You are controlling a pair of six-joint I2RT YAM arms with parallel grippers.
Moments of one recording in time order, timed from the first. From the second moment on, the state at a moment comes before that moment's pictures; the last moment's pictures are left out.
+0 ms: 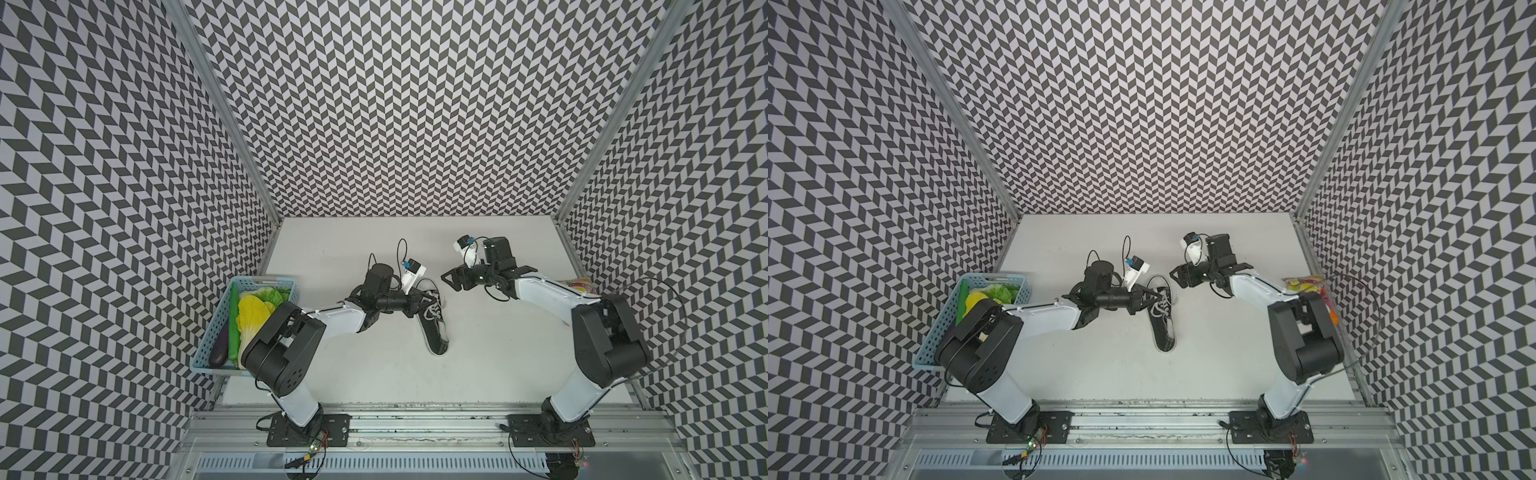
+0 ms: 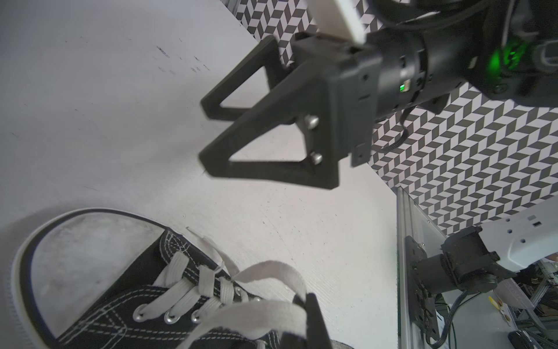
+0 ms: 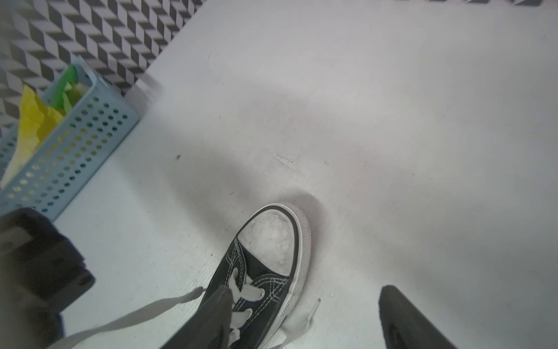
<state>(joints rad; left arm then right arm) -0.57 1.68 0.80 0.43 0.76 -0.33 0.30 1.63 1.02 -0.10 -0.48 -0.01</state>
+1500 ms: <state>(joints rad) -0.57 1.75 0.97 0.16 0.89 -0.26 0.51 1.59 0.78 0.12 -0.79 -0.73</state>
